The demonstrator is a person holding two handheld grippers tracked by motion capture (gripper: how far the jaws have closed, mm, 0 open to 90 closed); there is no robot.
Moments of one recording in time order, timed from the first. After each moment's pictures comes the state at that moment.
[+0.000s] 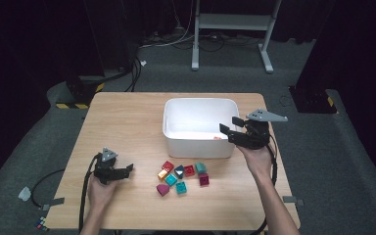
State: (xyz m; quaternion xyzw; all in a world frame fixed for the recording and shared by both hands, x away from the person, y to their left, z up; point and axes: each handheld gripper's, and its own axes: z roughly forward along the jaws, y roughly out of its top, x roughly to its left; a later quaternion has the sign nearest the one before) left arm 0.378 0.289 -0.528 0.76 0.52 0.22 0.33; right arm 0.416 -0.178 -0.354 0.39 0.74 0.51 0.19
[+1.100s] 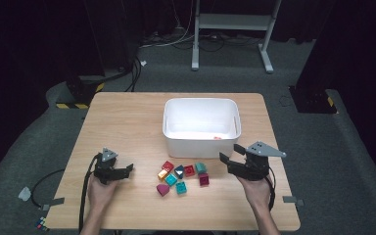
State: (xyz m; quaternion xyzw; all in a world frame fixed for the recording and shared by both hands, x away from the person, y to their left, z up) left arm 0.378 0.289 -0.528 0.75 0.52 0.23 0.33; right arm 0.358 -0.183 -0.412 0.40 0.74 0.50 0.19
